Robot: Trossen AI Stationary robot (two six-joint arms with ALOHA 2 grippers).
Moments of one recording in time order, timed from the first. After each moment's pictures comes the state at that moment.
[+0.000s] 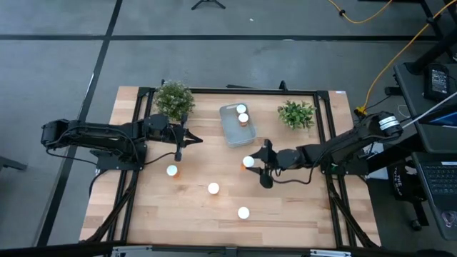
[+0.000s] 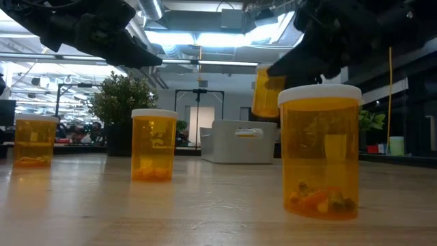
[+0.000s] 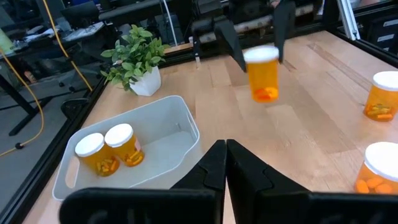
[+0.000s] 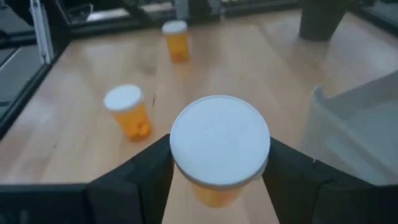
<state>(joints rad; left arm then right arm) 0.19 0.89 0.38 0.23 0.17 0.26 0.26 1.41 0.55 0.45 0.31 0.25</state>
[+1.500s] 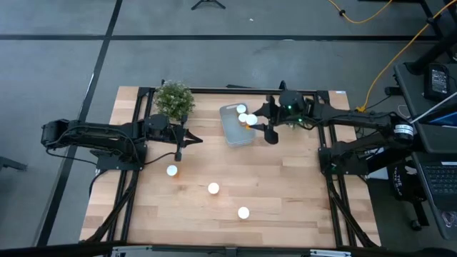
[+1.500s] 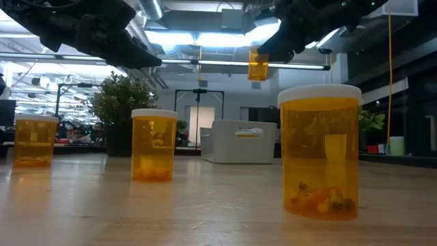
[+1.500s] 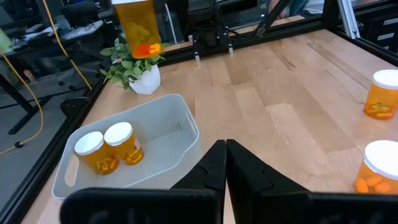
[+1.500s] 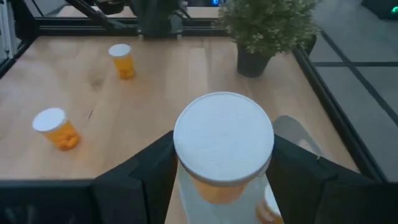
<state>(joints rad) 0.19 0.89 0.38 0.22 0.17 0.26 -0.32 1.25 0.90 -0.12 -0.23 -0.16</state>
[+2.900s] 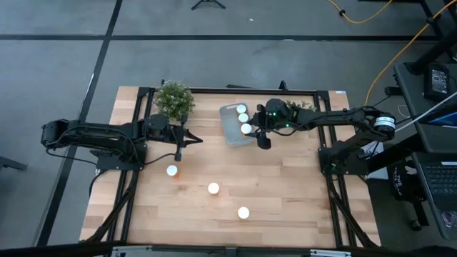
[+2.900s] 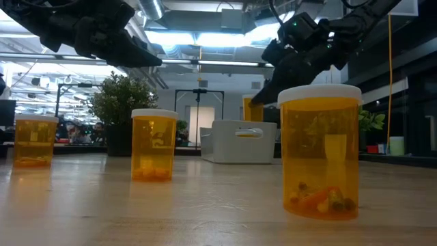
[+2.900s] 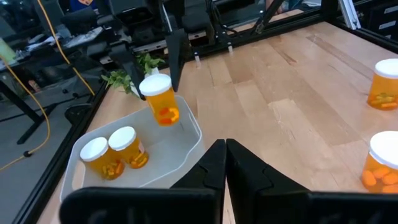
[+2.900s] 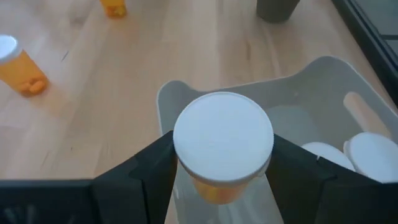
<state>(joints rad) 0.19 0.89 0.38 0.22 0.17 0.32 -0.35 1.47 0.76 0.11 -0.28 -0.25</state>
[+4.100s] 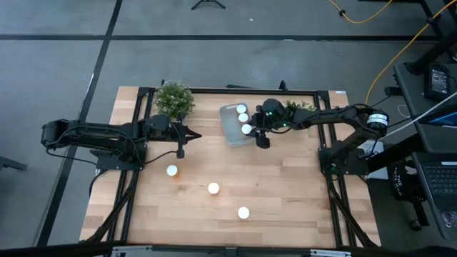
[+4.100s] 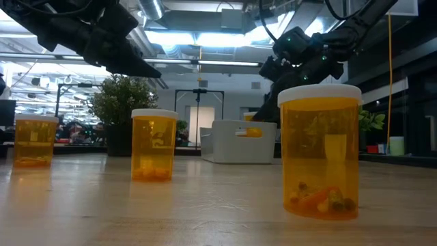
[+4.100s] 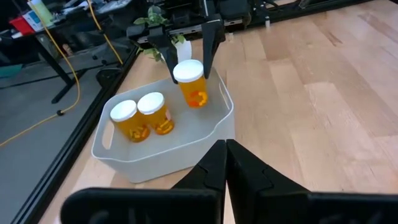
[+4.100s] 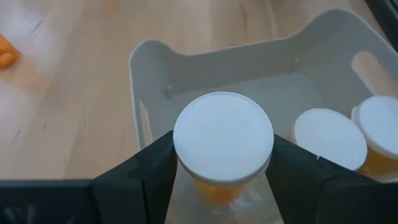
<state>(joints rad) 0.19 0.89 0.38 0.16 0.02 0.25 -0.39 1.56 0.76 0.10 -0.29 -0.27</state>
